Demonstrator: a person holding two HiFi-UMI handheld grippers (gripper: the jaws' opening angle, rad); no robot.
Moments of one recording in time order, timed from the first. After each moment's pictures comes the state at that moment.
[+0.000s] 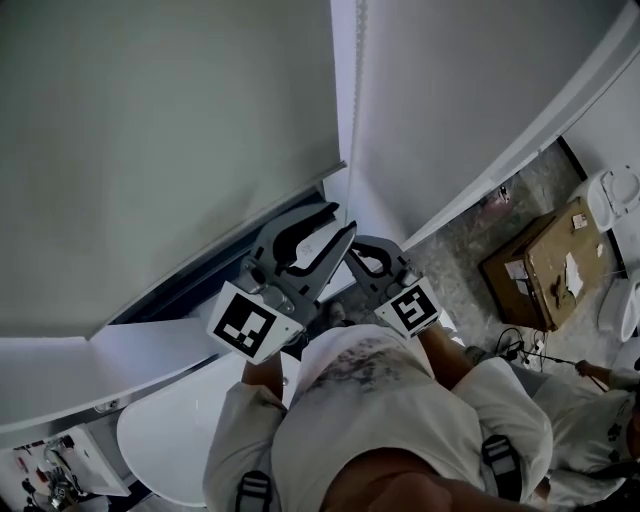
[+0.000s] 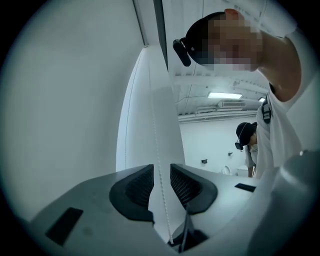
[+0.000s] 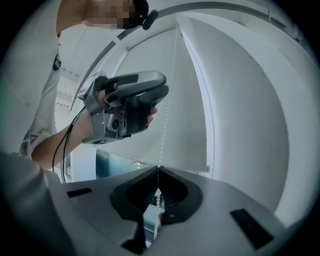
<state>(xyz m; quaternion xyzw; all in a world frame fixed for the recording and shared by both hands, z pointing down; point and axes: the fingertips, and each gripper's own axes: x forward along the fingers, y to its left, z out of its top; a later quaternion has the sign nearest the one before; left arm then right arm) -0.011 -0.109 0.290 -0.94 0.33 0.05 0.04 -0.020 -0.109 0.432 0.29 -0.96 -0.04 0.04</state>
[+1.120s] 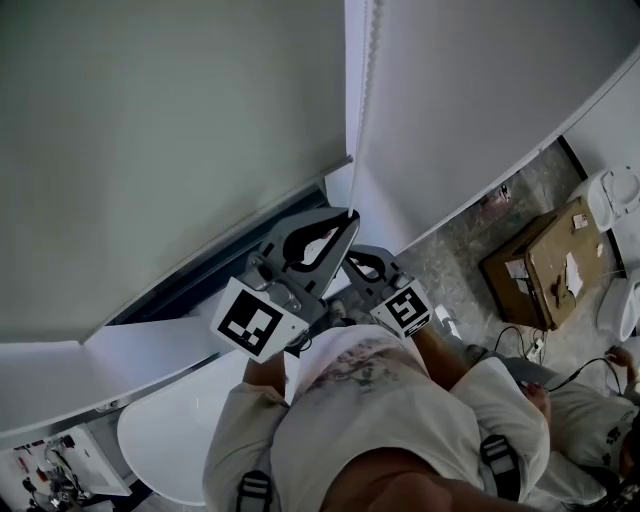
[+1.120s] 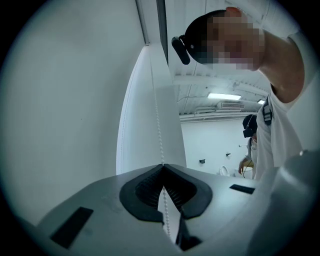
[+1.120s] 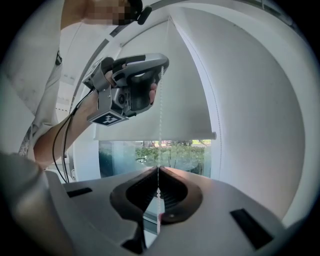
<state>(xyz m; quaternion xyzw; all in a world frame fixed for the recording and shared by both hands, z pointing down) -0.005 -0.118 0.291 -0.95 0.32 0.05 0.03 -0.025 -0.108 0.486 0.28 -0.96 0.02 0.07</state>
